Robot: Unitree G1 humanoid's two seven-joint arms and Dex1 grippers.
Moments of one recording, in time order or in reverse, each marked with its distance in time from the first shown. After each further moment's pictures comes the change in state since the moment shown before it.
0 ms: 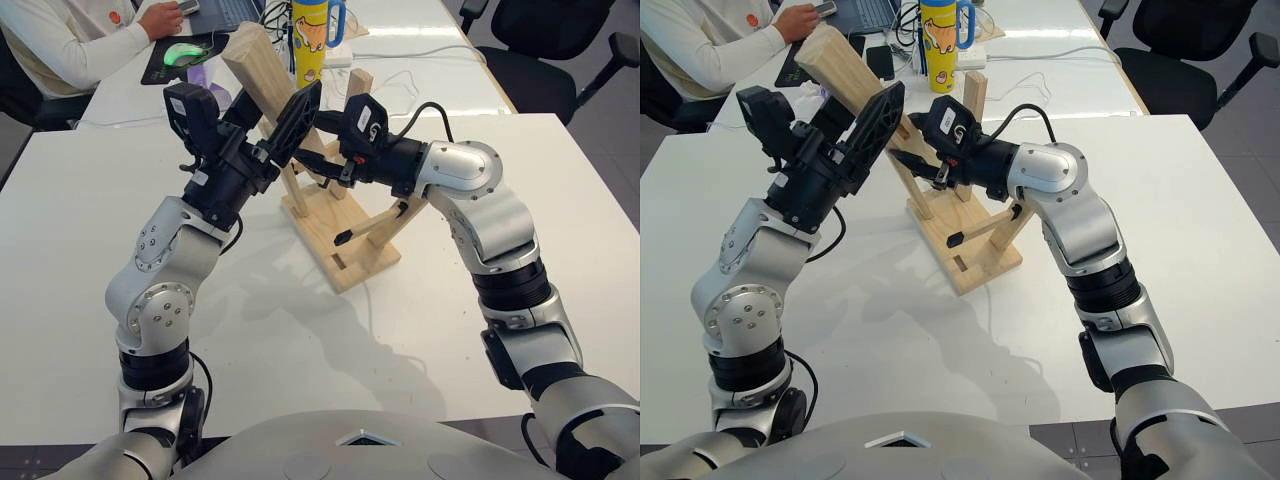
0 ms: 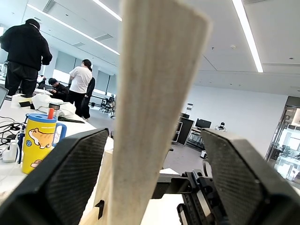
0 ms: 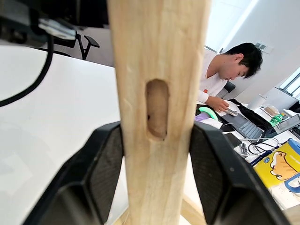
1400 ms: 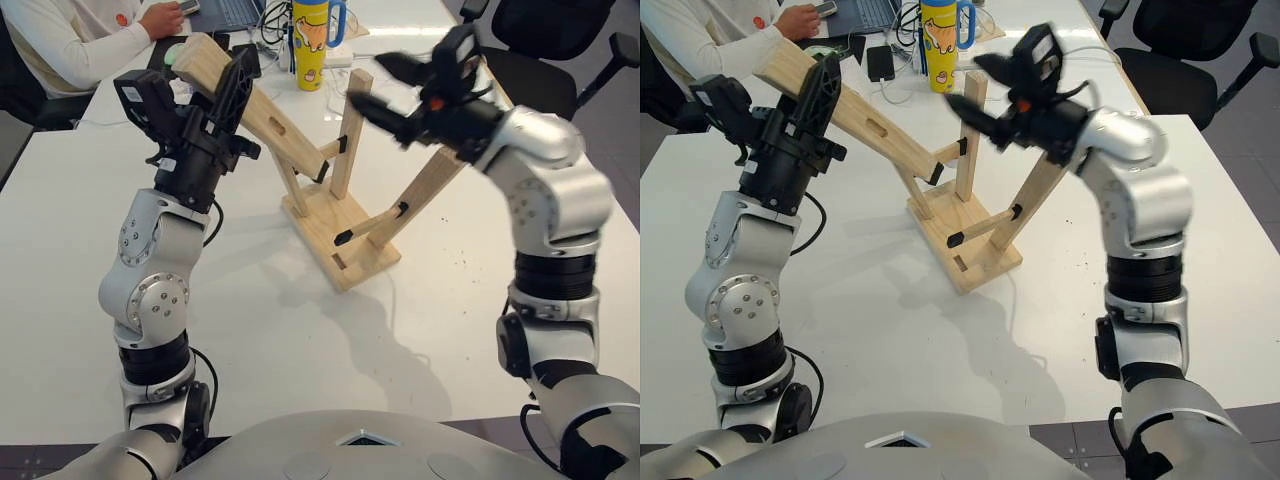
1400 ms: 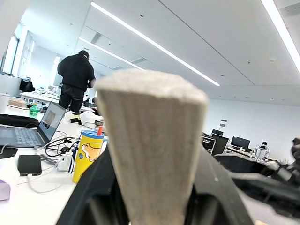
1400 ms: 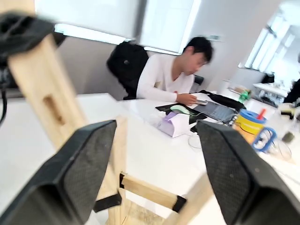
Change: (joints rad) left arm 0.002 -0.035 0.090 0.044 0.113 -0.075 0.056; right arm -0.023 -0.098 -0.430 -0.003 0.296 0.329 -0.043
